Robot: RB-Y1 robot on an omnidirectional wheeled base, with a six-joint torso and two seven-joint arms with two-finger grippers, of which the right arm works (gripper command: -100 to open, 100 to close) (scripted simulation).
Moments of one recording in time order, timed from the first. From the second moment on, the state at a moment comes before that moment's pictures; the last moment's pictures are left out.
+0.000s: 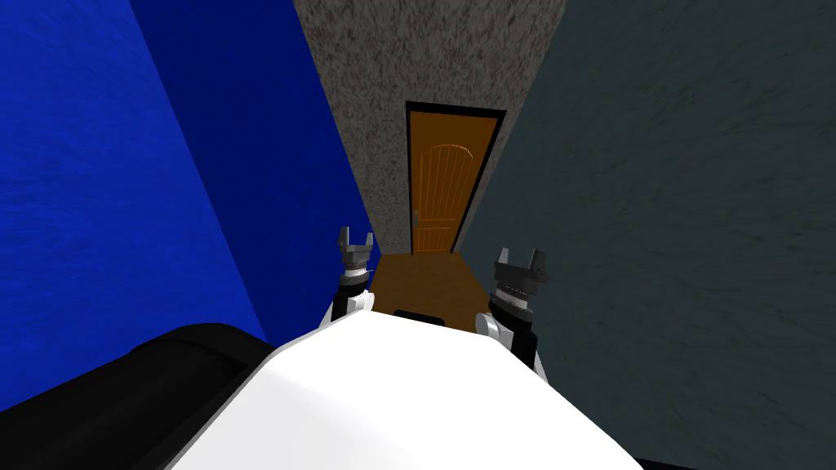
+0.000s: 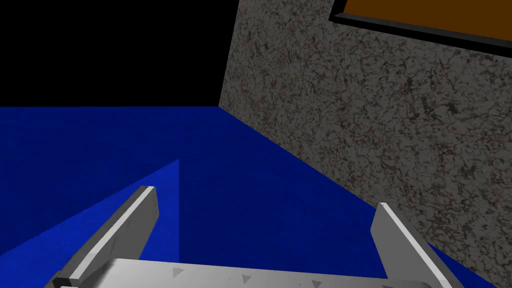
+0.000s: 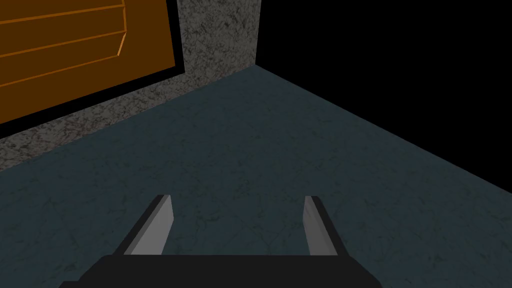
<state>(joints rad) 0.52 0.04 -0.01 -2.25 -0.11 -0.60 -0.17</state>
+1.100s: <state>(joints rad) 0.40 -0.04 -0.05 -2.04 -0.21 -0.55 -0.34</state>
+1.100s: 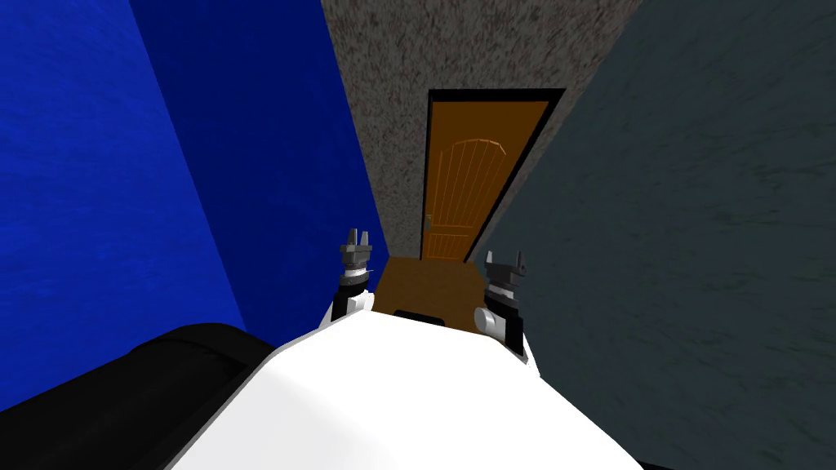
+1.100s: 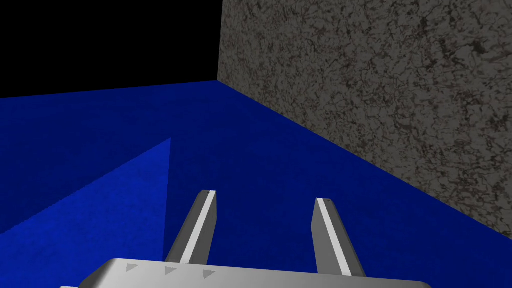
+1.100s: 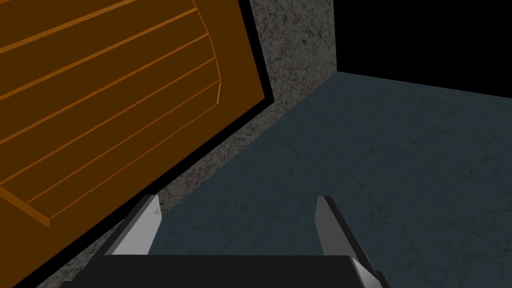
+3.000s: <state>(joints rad) 0.20 -0.07 -0.13 -1.67 -0.41 -0.43 -0.67</state>
